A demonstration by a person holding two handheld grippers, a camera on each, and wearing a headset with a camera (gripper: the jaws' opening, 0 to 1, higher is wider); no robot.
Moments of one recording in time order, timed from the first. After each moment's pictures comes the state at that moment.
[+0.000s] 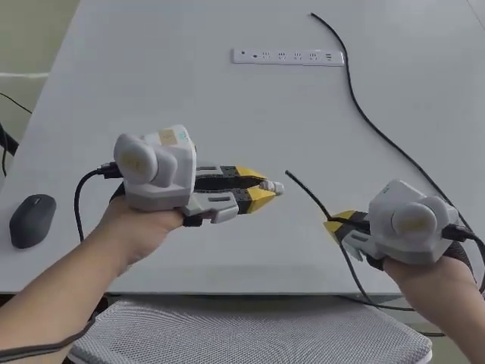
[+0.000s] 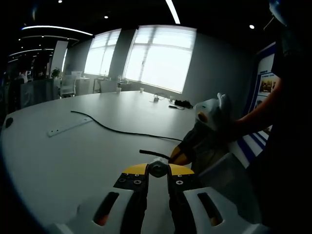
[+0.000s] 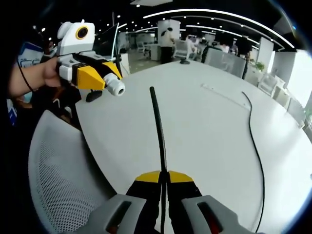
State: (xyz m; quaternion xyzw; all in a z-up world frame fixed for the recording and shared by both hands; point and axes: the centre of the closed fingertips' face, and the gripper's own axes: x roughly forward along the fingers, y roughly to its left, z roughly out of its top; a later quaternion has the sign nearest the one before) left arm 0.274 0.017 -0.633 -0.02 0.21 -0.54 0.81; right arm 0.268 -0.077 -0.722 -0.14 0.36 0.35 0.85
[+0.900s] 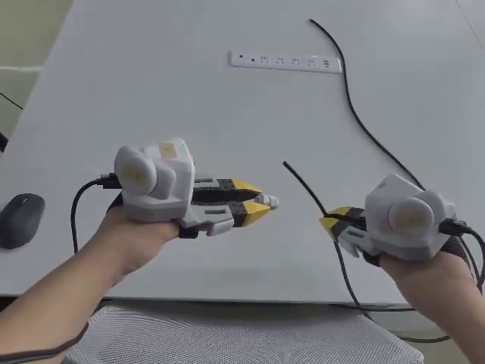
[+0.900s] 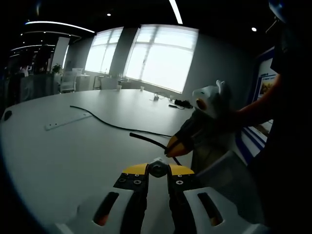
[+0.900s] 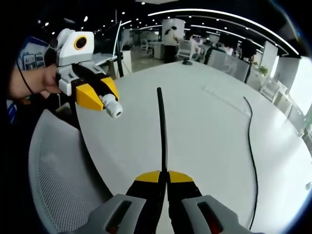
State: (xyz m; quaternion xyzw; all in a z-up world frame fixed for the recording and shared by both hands) left arm 0.275 0.018 -0.652 -0.03 0.22 -0.54 0.81; right arm 0.284 -0.072 -0.710 -0.17 0.36 0.36 0.84
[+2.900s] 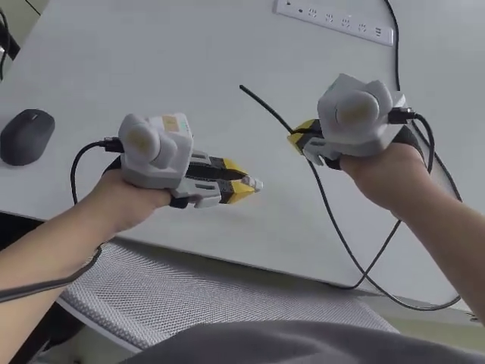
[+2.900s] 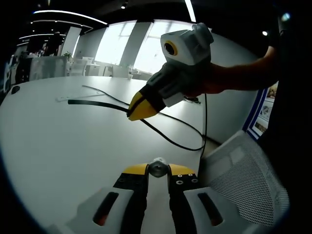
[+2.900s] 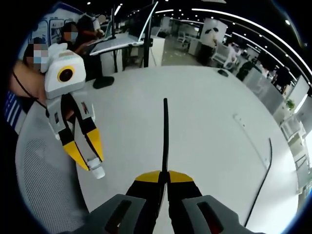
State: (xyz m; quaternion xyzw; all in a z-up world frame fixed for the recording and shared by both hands) left arm 0.269 0.064 -0.728 -0.05 0.26 -0.51 0.82; right arm 0.359 0.041 -0.720 -0.29 0.34 0.46 0.76
